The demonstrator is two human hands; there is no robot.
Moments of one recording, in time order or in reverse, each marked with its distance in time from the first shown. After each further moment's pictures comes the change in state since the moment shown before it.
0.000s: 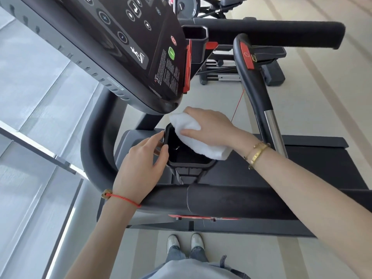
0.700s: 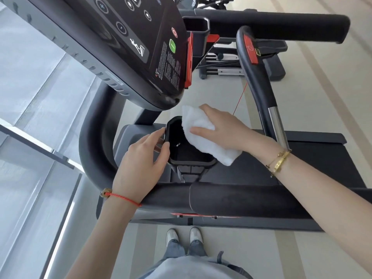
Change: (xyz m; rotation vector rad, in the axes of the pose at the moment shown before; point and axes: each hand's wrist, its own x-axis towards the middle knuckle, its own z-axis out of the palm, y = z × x) left_hand 0.001 -0.001 -0.002 -0.018 -0.011 -0.005; right_hand -0.019 0.016 -0.001 0.165 -0.027 0.080
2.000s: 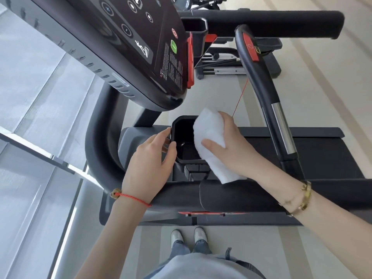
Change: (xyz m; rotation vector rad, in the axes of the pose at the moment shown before) left_hand 0.002 -0.006 0.000 0.000 -0.019 0.054; right_hand -0.051 -0.029 0.027 0.321 0.146 0.283
